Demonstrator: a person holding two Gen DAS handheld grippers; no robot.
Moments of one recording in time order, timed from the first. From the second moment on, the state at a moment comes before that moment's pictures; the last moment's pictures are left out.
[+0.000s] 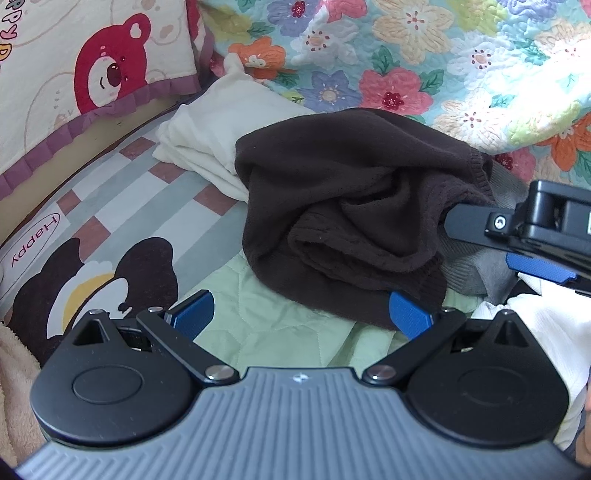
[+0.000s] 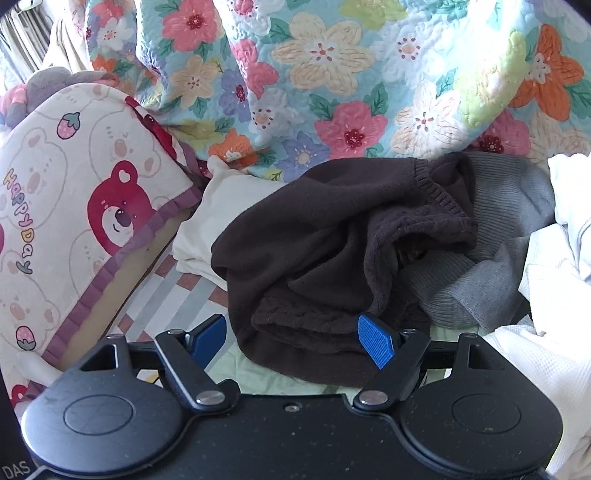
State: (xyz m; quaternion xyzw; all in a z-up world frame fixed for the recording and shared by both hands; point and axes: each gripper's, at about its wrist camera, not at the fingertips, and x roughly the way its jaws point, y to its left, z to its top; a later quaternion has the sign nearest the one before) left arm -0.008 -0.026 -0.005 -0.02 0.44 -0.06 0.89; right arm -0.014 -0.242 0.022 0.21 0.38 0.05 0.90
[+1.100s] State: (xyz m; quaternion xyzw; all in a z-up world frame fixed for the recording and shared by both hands) left arm 0.030 0.029 -0.068 -0.13 0.40 0.00 0.91; right arm 0.077 -0.334 -0.020 0.22 0.37 0.03 0.90
